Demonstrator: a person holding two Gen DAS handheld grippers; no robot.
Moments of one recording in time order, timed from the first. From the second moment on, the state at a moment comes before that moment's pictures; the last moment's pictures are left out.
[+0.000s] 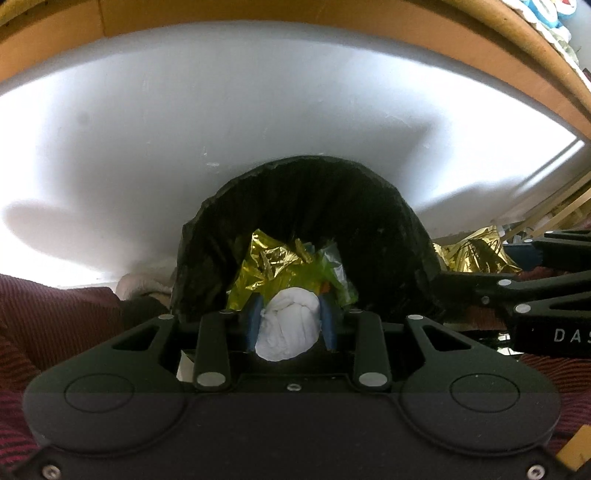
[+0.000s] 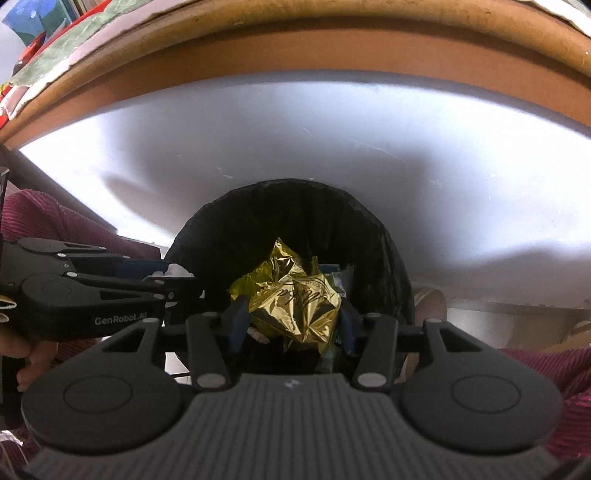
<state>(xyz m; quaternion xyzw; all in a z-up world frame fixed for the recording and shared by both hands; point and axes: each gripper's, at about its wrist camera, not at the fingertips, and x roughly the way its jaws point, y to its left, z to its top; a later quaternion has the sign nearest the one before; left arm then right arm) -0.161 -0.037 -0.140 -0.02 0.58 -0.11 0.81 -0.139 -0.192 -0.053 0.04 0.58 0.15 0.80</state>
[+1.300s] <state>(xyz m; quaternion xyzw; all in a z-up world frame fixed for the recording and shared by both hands) -0.160 -0.043 -0.145 -0.03 0.59 -0.10 0.80 -0.138 -0.195 -0.051 0.05 0.58 0.13 0.81</state>
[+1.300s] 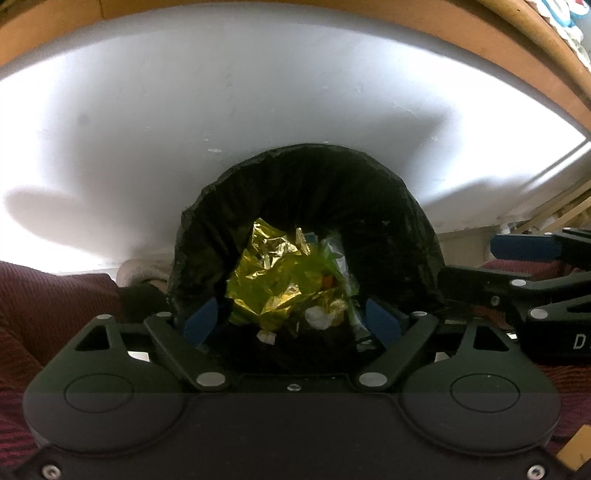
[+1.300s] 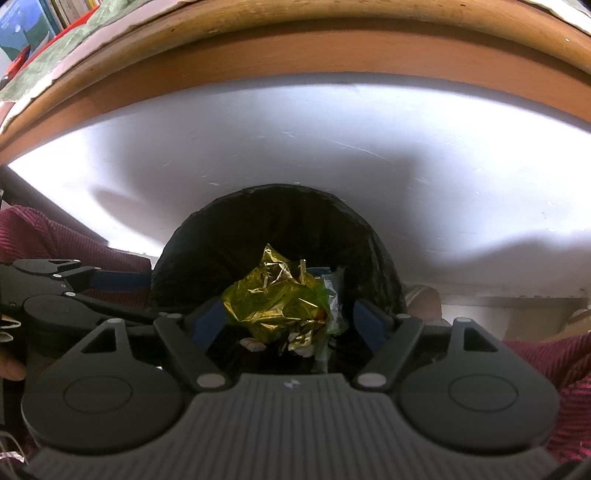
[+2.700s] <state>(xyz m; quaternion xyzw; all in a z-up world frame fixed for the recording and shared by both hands) -0.158 -0.040 -0.145 -0.02 0.59 -0.09 0.80 -0.138 -0.195 -0.054 0.06 0.58 0.11 0.81</state>
